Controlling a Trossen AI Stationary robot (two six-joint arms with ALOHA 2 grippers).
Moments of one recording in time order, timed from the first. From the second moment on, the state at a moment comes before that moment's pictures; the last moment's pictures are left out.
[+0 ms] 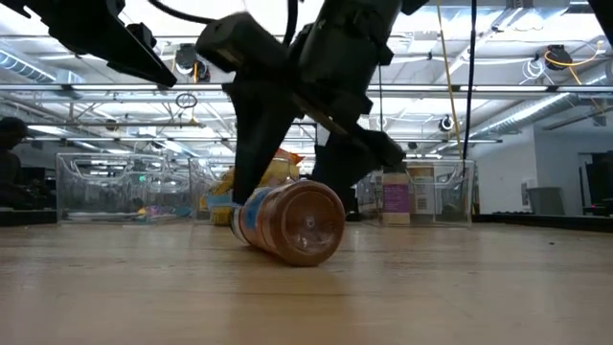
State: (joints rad) left arm -0.50 1.07 0.66 -0.28 -0.50 -0.24; right arm 0.31 2.17 1.66 -0.61 0.10 1.11
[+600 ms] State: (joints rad) left arm -0.50 1.07 0.66 -0.28 -0.50 -0.25; right arm 0.30 2.18 1.64 -0.80 0.14 0.96
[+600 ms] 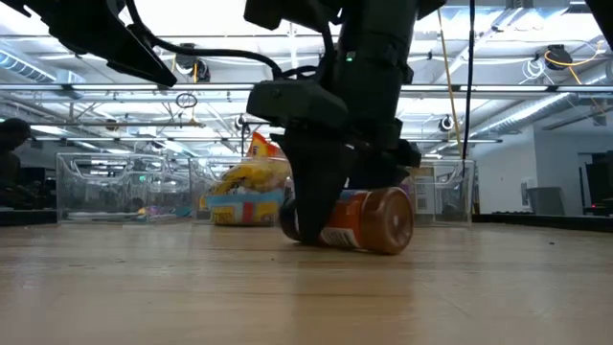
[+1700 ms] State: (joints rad) left arm -0.50 1.07 0.66 -0.28 -0.50 -0.27; right arm 0.29 2.17 1.64 -0.70 0.10 0.77
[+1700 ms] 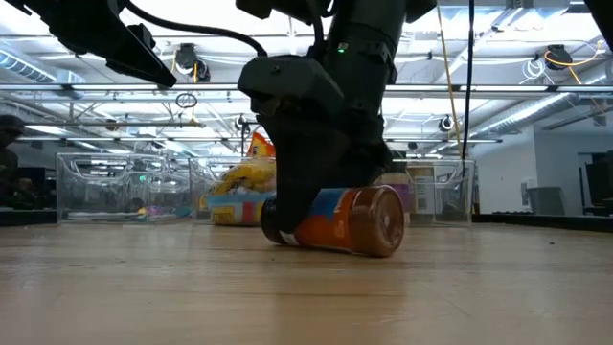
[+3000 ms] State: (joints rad) left arm -0.50 1.07 0.66 -0.27 -0.50 -0.27; right arm 0.29 2.17 1.64 -0.92 0.05 0.64
